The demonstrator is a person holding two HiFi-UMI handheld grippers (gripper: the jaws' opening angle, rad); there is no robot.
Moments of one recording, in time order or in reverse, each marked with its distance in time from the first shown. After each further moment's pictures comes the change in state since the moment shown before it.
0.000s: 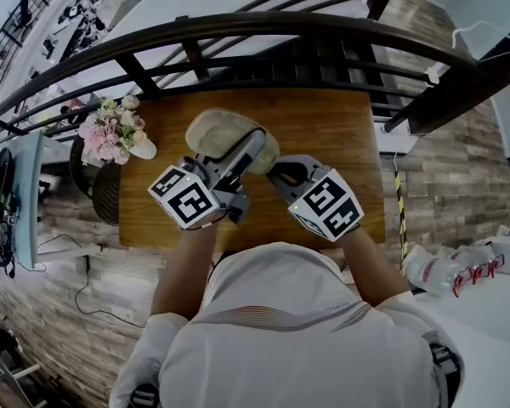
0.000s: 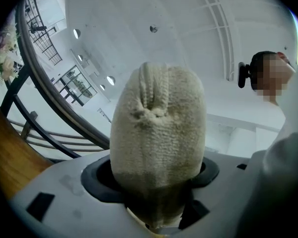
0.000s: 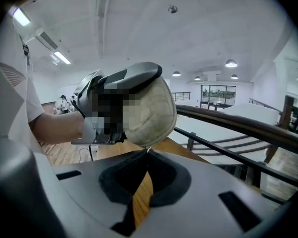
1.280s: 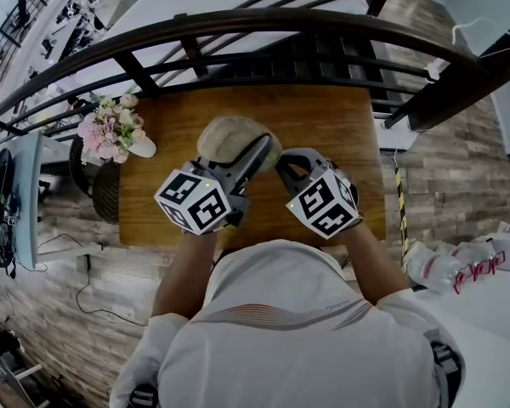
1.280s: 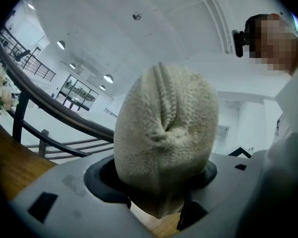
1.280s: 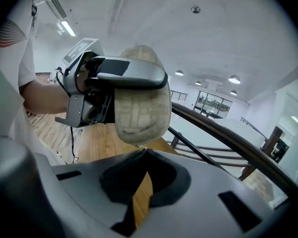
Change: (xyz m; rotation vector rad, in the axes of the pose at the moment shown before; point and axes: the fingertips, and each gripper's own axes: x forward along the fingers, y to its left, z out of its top) left arm -0.004 0.005 -0.028 0.192 0.143 0.114; right arm 0.004 -0.023 -0.023 -0.201 0.098 -0.157
